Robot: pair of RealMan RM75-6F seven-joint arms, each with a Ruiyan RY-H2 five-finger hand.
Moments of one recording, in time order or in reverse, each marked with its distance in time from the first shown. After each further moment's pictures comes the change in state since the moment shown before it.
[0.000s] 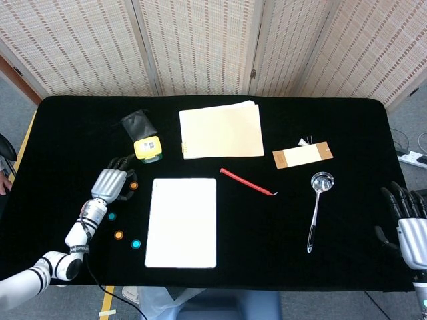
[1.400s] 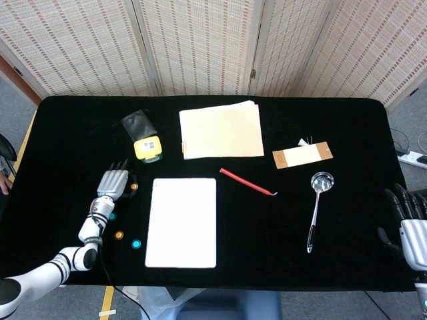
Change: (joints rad) left arm -0.060 -0.132 -0.028 0.160 -0.204 -0.102 0.068; right arm -0.008 -0.004 0.002 0.006 0.024 -0.012 0.001
